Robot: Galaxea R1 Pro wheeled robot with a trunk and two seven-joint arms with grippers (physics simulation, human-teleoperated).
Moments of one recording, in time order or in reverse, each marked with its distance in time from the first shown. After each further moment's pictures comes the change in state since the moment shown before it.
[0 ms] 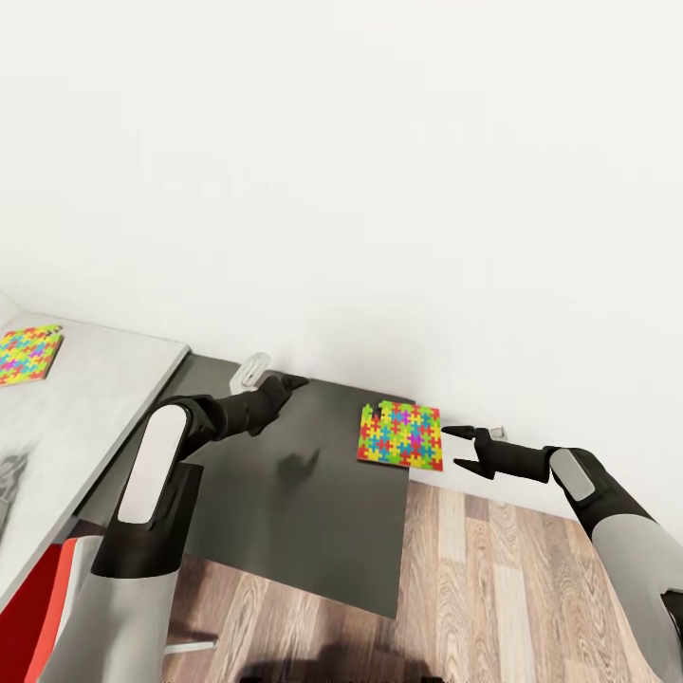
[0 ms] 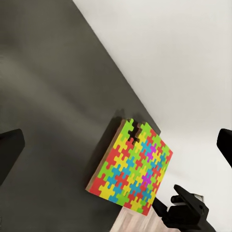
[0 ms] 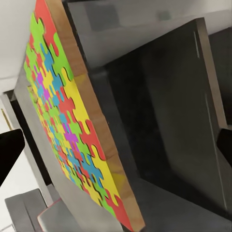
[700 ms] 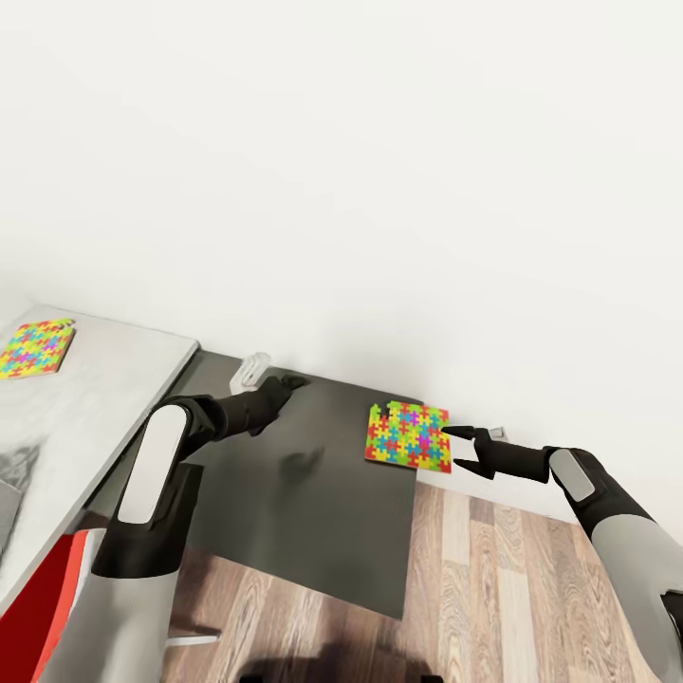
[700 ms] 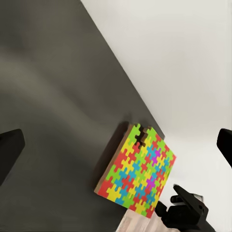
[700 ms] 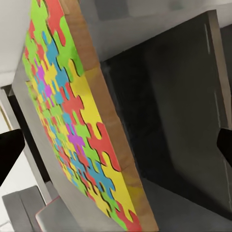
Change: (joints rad) left arm 0.000 -0.001 0.000 0.000 0.000 -0.001 0.000; right arm 0.003 0.001 0.000 -0.005 0.000 -0.001 0.000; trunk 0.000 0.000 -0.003
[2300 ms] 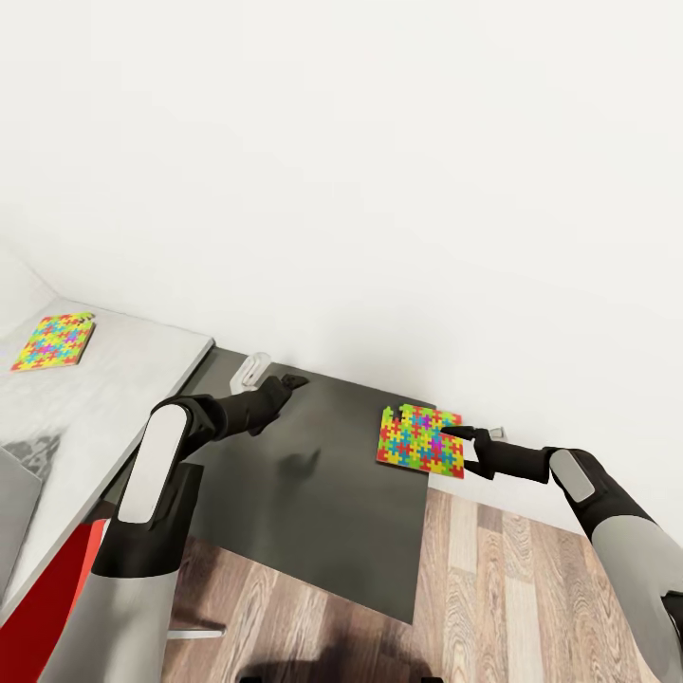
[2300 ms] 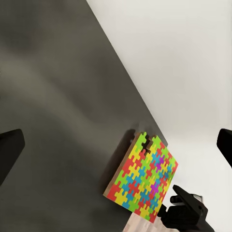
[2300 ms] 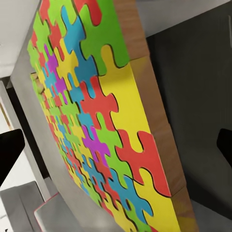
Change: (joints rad) left arm -0.001 0.000 0.000 0.000 0.000 0.001 0.000; right arm 0.003 0.000 0.000 -0.003 0.001 -0.002 0.002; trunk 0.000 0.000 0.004
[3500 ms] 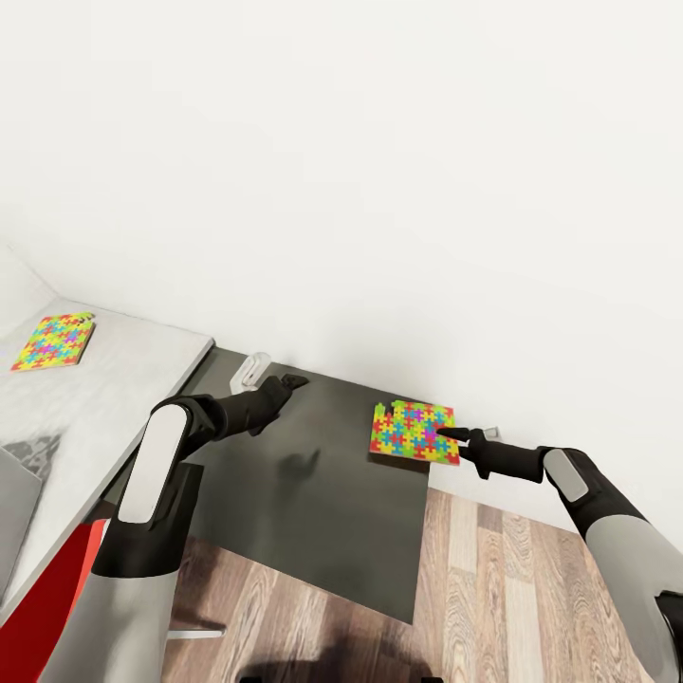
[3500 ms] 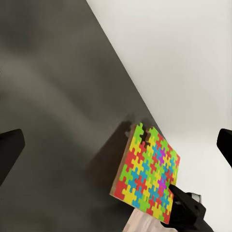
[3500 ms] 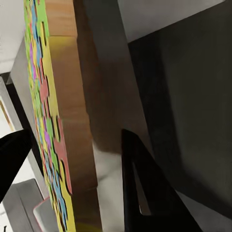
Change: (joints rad) left arm 0.000 0.000 0.000 0.000 0.000 0.000 0.000; right arm 0.000 0.016 0.008 -0.005 0.004 -0.008 -0.001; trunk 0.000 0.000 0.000
